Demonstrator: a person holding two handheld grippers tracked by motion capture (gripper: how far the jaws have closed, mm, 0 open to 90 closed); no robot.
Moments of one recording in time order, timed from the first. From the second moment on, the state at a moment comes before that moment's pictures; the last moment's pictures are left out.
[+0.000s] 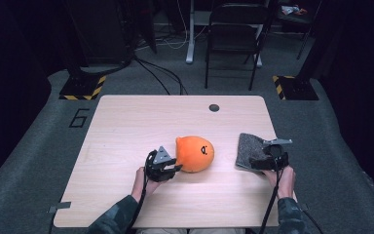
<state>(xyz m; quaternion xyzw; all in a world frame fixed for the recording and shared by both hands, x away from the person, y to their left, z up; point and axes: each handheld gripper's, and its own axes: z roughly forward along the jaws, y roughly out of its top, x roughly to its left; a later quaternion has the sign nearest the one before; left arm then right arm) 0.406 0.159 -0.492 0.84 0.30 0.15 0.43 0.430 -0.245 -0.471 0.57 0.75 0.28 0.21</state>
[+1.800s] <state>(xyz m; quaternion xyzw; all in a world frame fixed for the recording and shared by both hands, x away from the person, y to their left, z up) 0.406 0.153 -0.491 0.83 0.29 0.17 0.44 0.453 -0.236 -0.482 0.56 0.76 0.29 0.19</state>
